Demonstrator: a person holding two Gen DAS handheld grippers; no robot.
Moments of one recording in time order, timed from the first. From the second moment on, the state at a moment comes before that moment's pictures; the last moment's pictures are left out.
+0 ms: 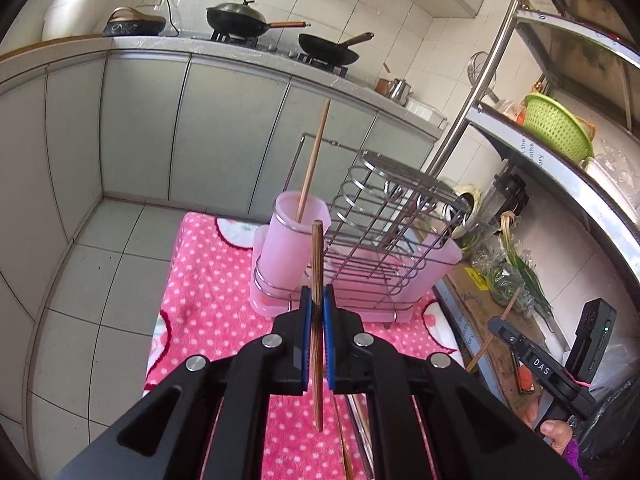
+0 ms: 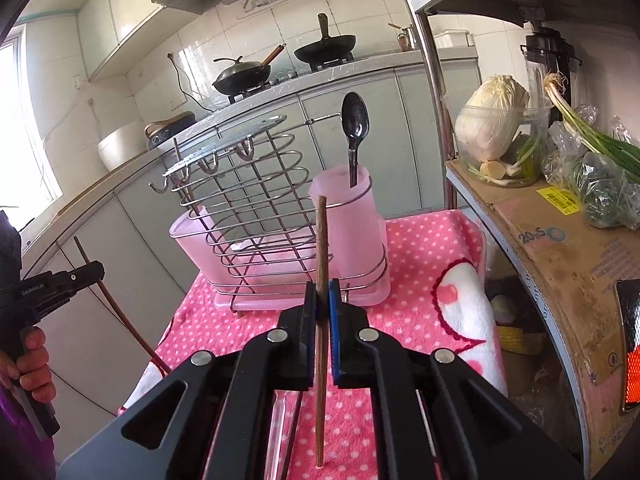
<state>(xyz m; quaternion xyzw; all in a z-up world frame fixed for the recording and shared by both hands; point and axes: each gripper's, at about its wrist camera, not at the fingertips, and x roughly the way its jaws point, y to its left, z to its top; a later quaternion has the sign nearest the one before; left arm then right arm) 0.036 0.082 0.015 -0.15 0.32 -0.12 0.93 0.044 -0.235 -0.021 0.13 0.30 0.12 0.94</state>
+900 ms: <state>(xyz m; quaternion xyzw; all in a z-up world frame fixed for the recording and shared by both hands) 0.058 0.099 0.120 -0.16 0.24 -0.12 0.95 0.081 -0.270 0.110 0.16 0.21 0.15 0.95</state>
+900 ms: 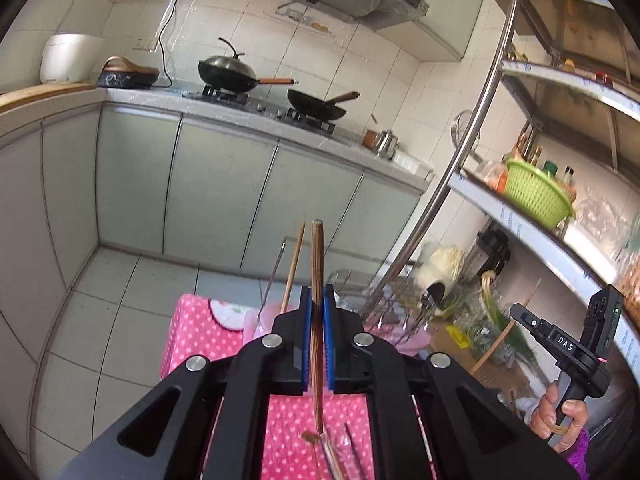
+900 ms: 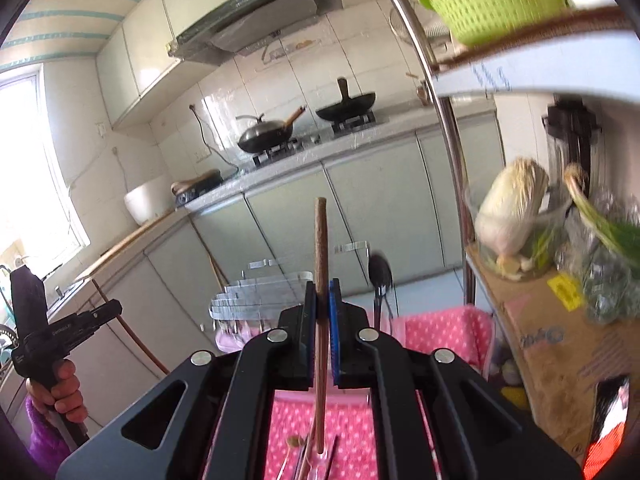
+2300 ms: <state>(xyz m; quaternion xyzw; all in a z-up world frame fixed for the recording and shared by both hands) 0.239 0.091 0.038 -0.17 0.37 -0.07 0.91 0.241 -0.270 0.042 0.18 0.33 0.11 0.92</state>
